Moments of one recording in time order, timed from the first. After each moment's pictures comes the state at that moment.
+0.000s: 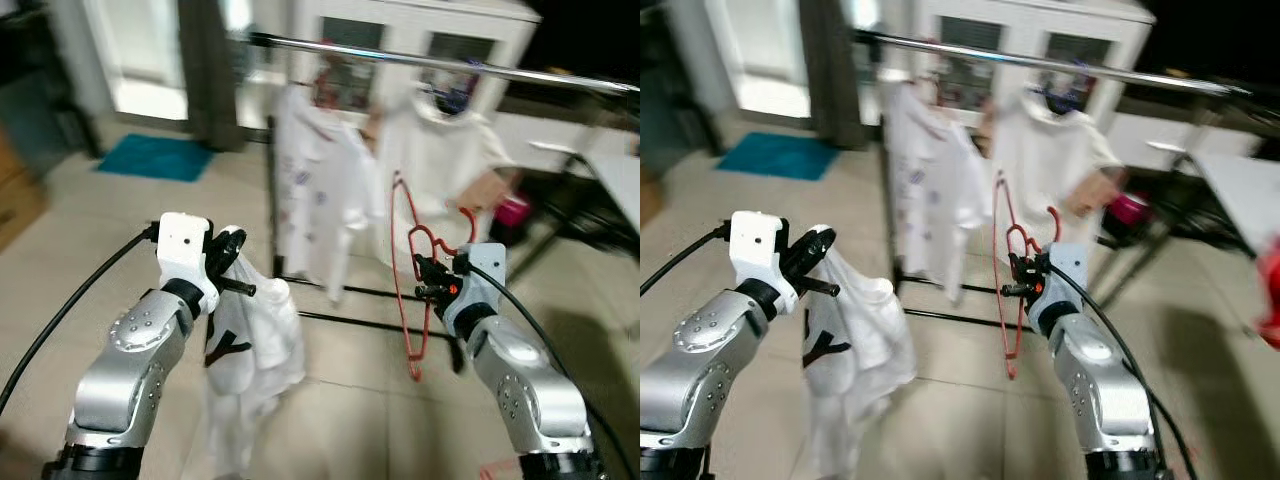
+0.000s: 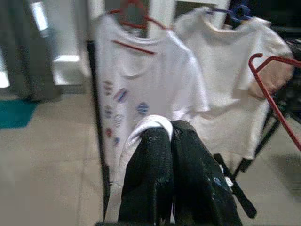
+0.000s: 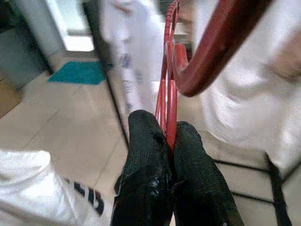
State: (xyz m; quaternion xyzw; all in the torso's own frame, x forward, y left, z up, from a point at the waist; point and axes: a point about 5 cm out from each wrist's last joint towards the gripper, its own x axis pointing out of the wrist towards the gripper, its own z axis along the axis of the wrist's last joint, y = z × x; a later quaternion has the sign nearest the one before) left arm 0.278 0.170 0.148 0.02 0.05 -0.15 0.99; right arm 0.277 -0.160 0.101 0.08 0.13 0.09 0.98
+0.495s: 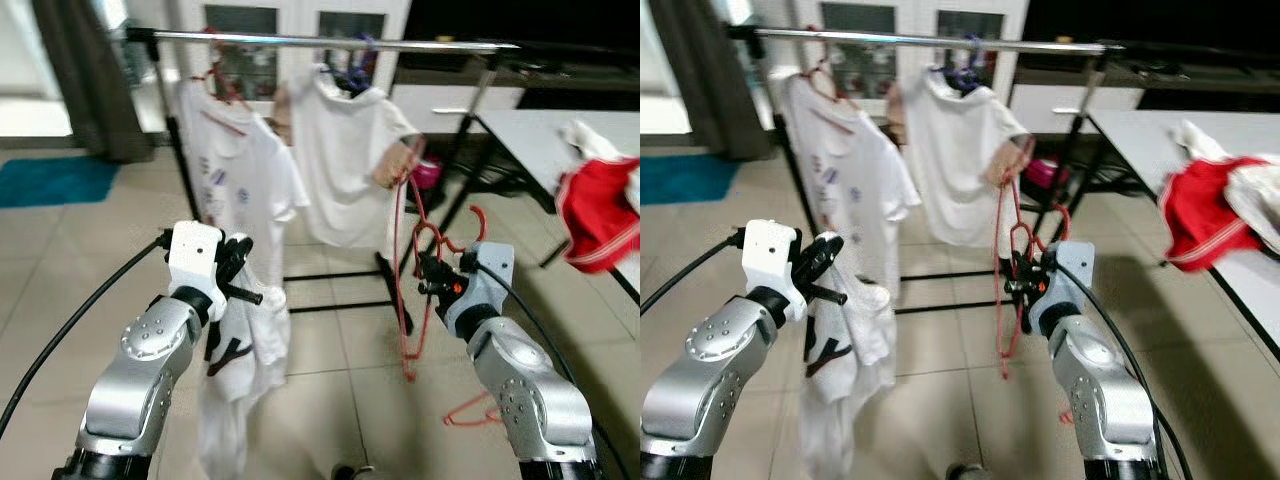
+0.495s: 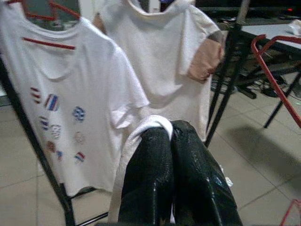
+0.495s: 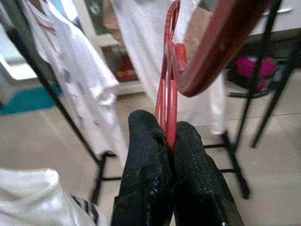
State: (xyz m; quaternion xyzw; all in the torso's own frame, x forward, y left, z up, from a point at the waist) left arm 0.274 0.164 0.138 0.03 0.06 -0.15 0.99; right arm 0.269 -0.159 0.107 0.10 0.14 0.08 0.98
